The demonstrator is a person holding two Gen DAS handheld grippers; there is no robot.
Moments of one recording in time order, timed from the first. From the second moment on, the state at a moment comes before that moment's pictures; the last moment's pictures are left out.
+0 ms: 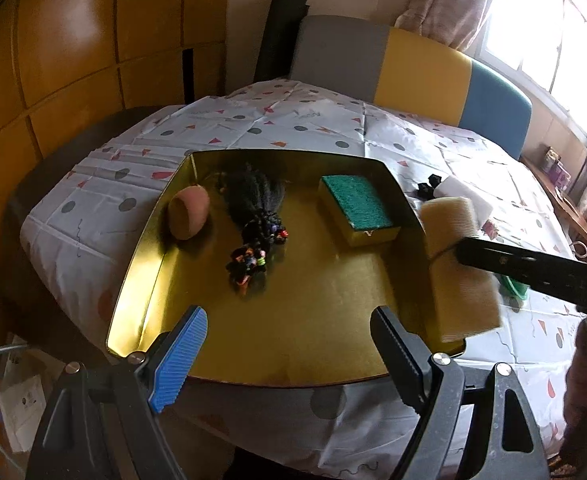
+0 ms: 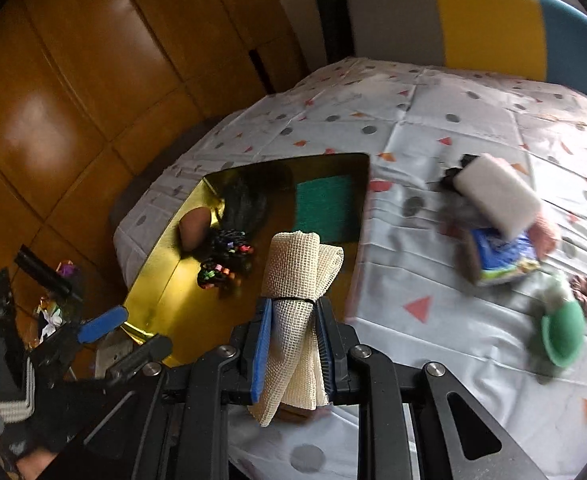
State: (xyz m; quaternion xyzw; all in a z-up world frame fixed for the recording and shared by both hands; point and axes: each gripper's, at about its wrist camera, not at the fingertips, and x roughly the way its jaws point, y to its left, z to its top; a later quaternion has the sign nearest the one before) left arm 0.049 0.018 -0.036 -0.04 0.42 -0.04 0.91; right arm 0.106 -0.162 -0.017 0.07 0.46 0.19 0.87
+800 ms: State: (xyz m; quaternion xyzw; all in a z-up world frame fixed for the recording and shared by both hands) left arm 0.050 0.028 -0.035 -0.03 0.42 -0.03 0.91; right arm 0.120 -0.141 -0.034 0.01 0.46 0.14 0.88
